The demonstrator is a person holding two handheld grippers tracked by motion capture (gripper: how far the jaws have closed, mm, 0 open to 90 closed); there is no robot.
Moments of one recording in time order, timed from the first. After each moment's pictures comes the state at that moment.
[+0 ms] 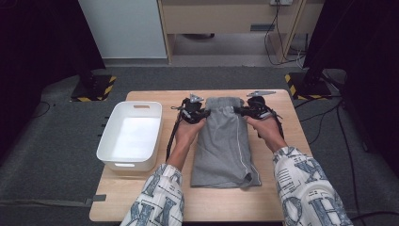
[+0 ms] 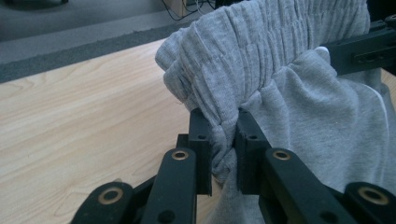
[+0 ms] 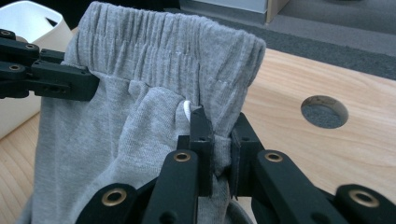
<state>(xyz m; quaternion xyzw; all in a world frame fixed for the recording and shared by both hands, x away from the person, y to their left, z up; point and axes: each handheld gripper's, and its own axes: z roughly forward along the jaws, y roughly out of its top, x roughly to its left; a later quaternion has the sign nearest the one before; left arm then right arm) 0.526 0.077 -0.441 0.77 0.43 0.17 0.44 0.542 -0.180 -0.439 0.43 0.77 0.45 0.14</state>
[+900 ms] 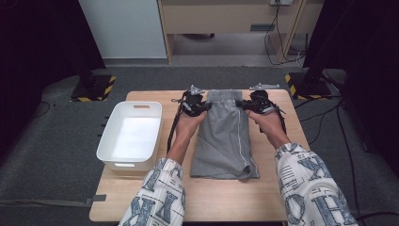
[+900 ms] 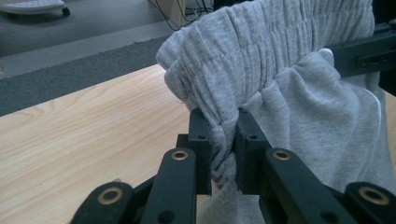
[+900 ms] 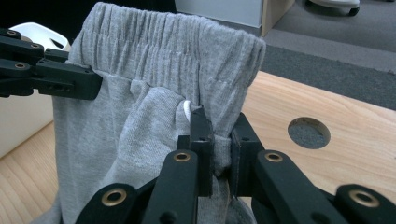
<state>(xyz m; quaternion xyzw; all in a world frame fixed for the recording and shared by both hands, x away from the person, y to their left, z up) 0.536 0.076 -0.418 0.77 0.42 0.18 0.45 0.546 -0.184 -0.417 0.42 0.76 0.46 0.16</state>
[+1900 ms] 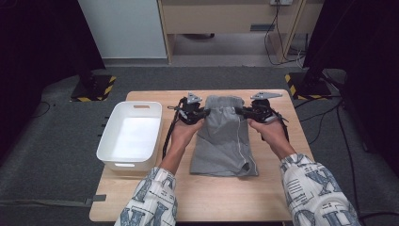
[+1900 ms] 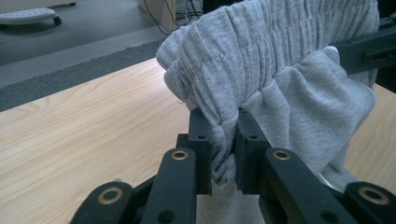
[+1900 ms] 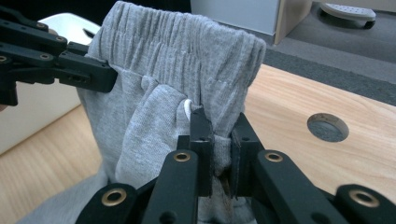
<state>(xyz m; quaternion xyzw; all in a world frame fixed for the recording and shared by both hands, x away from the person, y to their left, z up) 0.503 0.086 -0.424 0.78 0.39 0.18 0.46 0.509 -0.185 -0.419 0.39 0.77 0.48 0.16</state>
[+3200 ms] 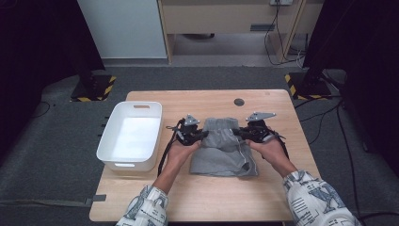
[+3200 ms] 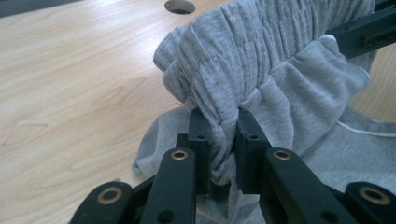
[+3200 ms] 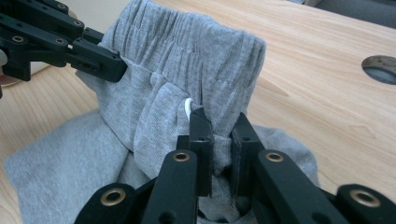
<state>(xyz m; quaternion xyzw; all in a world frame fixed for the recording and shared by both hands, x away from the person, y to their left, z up) 0.467 0.098 -0.485 0.80 0.38 0.13 0.44 0.473 -0.180 -0.470 0.36 0.81 0.44 0.12</state>
